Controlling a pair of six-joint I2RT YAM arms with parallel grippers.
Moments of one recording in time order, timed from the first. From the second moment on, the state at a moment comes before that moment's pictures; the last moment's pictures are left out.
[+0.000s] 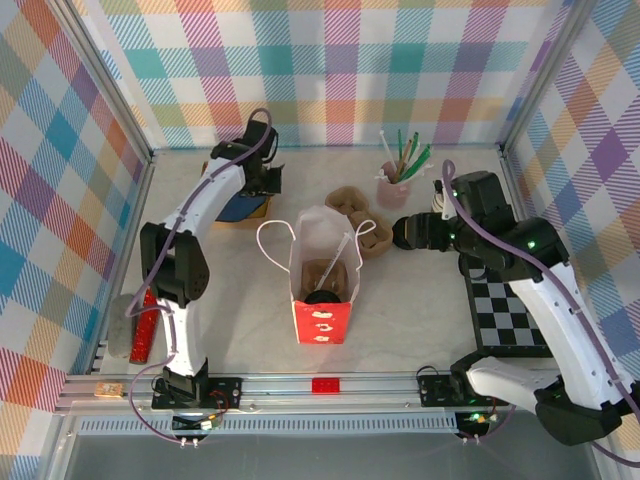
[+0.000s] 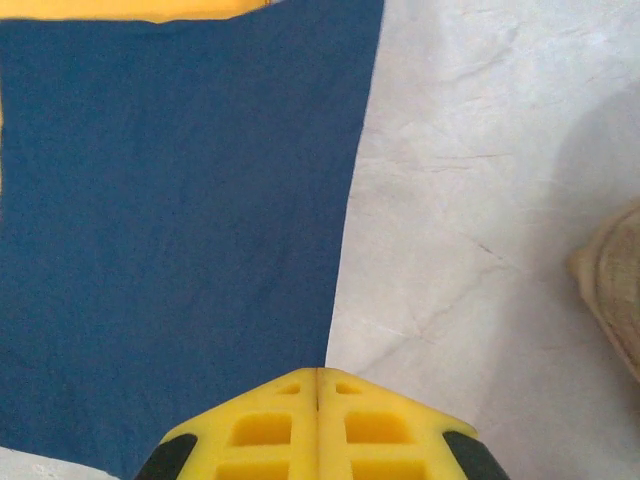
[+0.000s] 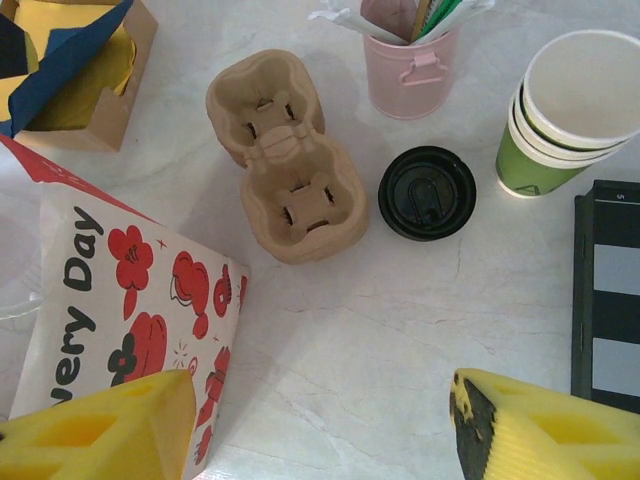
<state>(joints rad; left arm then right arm) -0.33 2.00 1.93 -1.02 -0.08 -0.32 0.50 1.09 1.51 -1.23 0.09 0.35</state>
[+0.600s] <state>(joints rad) -0.13 1.97 1.89 -1.00 0.04 -0.37 0.50 1.08 1.50 -1.22 0.06 0.36</state>
